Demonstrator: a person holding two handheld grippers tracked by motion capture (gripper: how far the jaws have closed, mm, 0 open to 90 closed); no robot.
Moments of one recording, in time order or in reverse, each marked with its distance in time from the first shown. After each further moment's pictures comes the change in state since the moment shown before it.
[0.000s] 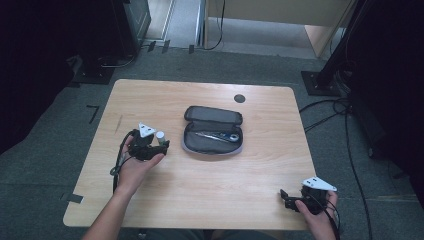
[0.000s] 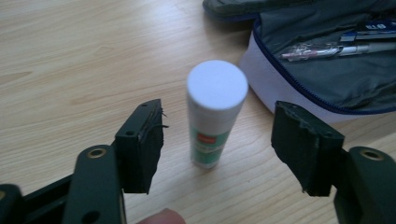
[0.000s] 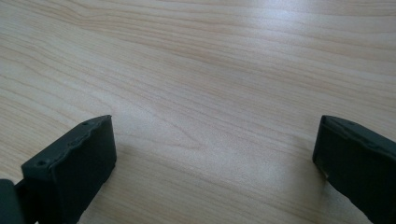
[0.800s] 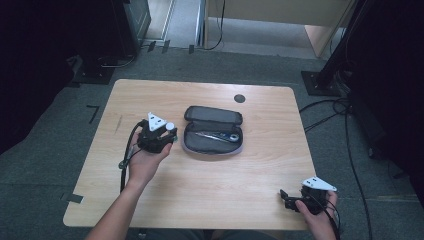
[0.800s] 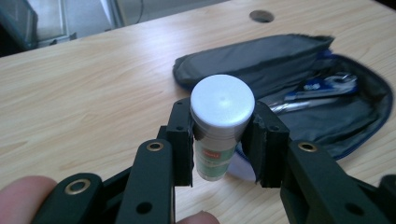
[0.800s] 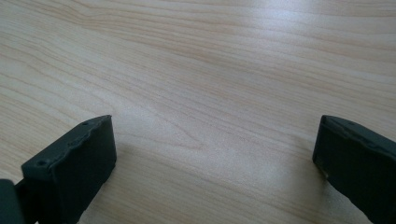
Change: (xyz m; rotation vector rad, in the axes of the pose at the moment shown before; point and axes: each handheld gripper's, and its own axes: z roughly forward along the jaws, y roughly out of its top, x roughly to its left) left arm -0.033 0.045 -0.026 -0.130 -0.048 0.050; right arm 0.000 0.000 0.000 0.001 0.005 -0.002
